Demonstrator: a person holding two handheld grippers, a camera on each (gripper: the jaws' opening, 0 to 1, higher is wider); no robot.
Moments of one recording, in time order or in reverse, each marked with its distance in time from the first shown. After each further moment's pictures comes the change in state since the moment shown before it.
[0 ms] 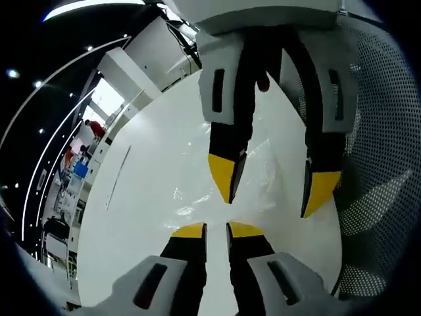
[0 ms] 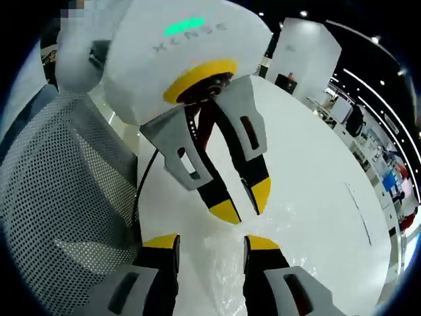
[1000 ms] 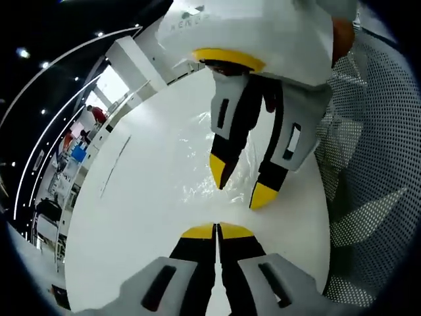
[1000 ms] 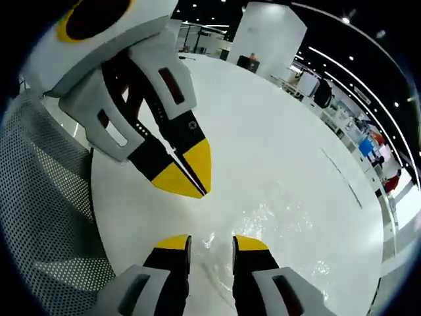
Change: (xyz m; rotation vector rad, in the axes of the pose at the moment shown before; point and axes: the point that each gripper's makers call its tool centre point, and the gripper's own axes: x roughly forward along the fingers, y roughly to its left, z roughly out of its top) left arm -0.010 -0.002 -0.015 -0.123 0.029 0.015; right arm 0.018 -0.033 -0.027 0.234 0.079 -0.163
